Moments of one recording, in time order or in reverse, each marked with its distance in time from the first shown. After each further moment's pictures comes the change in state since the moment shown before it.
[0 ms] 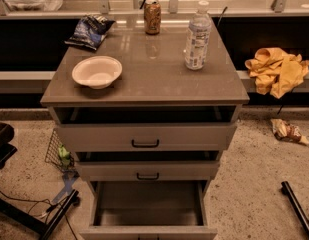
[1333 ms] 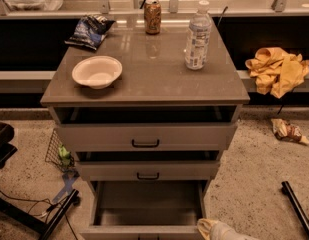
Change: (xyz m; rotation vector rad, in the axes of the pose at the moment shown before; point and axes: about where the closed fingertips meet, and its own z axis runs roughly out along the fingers) arm -0.127 -0.017 0.113 -0.040 -0.201 -0.295
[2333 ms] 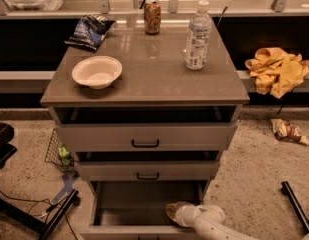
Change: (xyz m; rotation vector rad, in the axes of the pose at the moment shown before) arm -0.073 0.003 0.163 -0.180 -0.068 -0.182
